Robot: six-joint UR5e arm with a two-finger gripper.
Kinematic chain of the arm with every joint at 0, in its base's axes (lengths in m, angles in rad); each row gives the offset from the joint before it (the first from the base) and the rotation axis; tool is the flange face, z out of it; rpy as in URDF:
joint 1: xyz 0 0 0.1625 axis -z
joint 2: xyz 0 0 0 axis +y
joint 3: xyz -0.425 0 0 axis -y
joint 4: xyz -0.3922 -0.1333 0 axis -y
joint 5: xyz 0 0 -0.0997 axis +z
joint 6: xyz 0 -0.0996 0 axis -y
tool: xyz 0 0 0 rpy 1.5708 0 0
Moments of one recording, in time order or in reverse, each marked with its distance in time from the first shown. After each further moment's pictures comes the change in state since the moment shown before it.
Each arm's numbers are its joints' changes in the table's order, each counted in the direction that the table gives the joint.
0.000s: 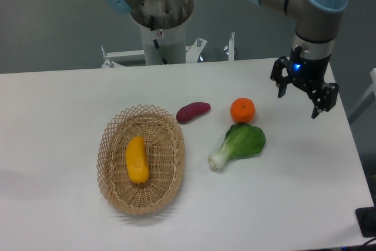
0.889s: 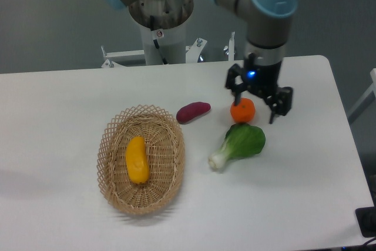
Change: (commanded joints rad) arm 0.277 -0.092 -0.106 0.021 0.003 -0.627
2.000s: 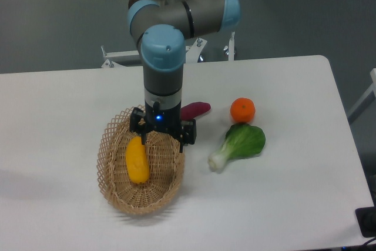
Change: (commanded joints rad) arm 0.256 0.113 -0.110 0.150 -0.008 -0.547
